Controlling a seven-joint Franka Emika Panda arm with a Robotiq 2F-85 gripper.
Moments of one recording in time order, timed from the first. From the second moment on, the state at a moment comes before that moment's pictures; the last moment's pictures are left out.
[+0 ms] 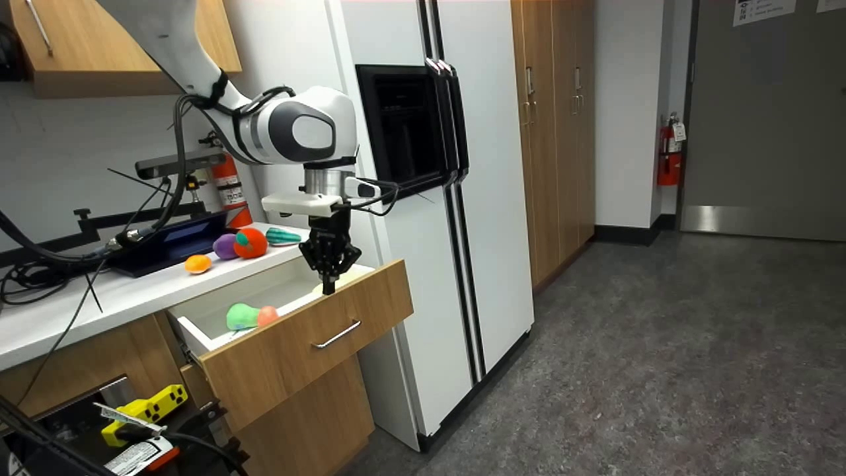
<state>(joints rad) 0.11 0.19 0.13 -2.28 0.08 2.26 -0.21</state>
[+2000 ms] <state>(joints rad) 0.17 -0.10 0.19 -2.28 0.45 2.26 -0.38</state>
